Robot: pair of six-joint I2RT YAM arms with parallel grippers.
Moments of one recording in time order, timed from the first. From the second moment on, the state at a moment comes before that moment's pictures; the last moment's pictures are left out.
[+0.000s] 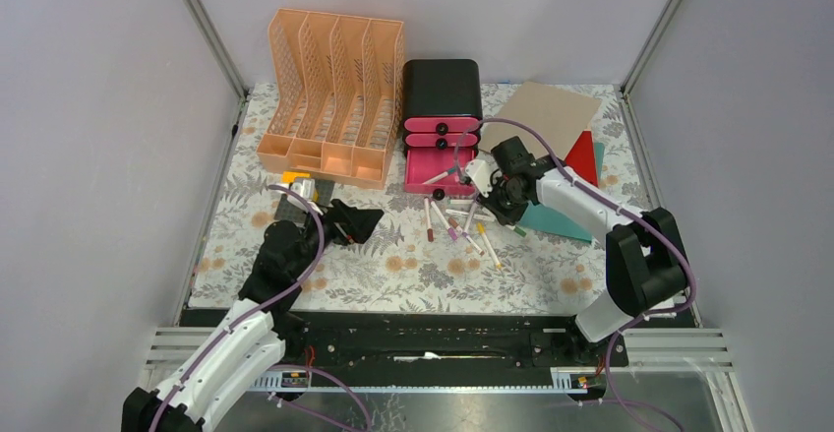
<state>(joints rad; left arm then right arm) -0.42 0.58 0.27 0.24 0.19 -0.66 0.46 1.58 1.07 -0.73 -0.14 -0.54</state>
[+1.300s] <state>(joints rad) -0.42 0.50 0.22 0.23 0.30 -0.69 0.72 2.15 1.73 -0.56 0.29 -0.89</state>
